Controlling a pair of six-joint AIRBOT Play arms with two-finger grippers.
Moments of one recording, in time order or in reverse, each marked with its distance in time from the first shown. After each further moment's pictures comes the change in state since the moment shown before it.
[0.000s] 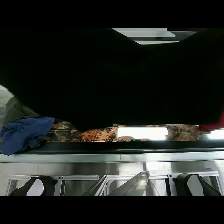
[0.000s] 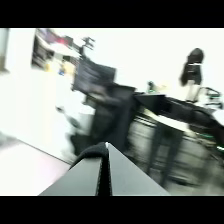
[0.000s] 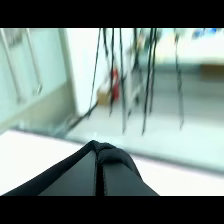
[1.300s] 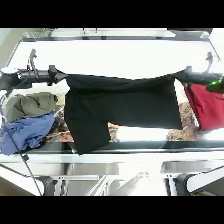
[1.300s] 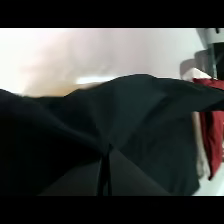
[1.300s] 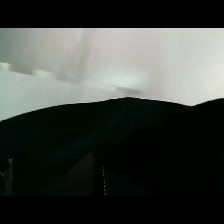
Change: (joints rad) left arm -0.302 -0.977 -0.134 0.656 0.334 0.019; right arm 0.331 -1.070 -0.129 -0.074 -0.103 0.002
